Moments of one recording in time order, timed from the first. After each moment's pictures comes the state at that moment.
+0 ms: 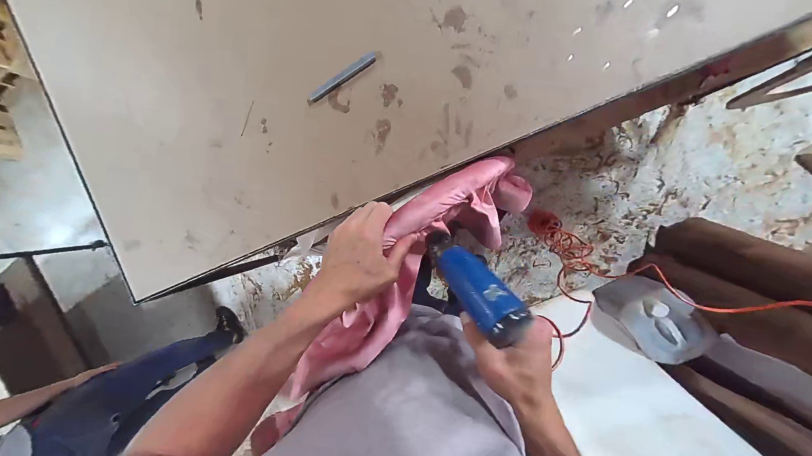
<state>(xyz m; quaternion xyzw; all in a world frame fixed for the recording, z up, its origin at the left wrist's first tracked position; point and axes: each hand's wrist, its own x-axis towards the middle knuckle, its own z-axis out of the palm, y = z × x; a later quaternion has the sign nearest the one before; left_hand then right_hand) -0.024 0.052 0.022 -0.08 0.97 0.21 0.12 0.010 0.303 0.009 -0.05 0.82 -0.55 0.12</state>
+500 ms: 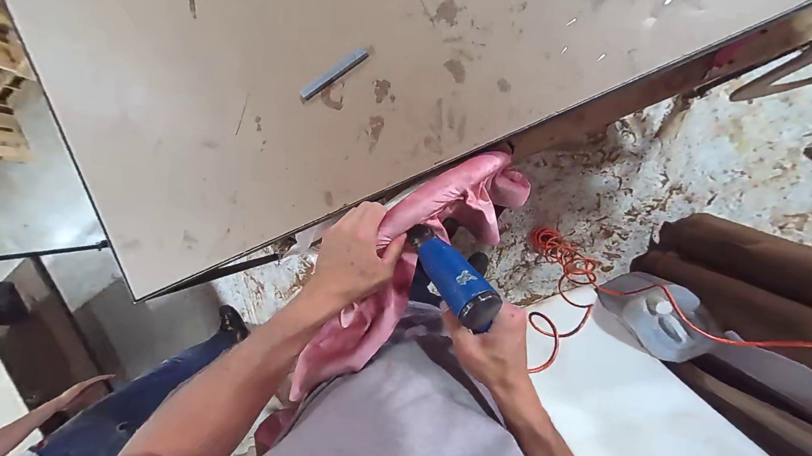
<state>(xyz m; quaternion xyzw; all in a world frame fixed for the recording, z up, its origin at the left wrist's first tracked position) -0.023 0.060 0.026 -0.09 0.97 0.20 0.13 0.008 0.288 -0.003 -0.06 0.83 -0.54 0.14</state>
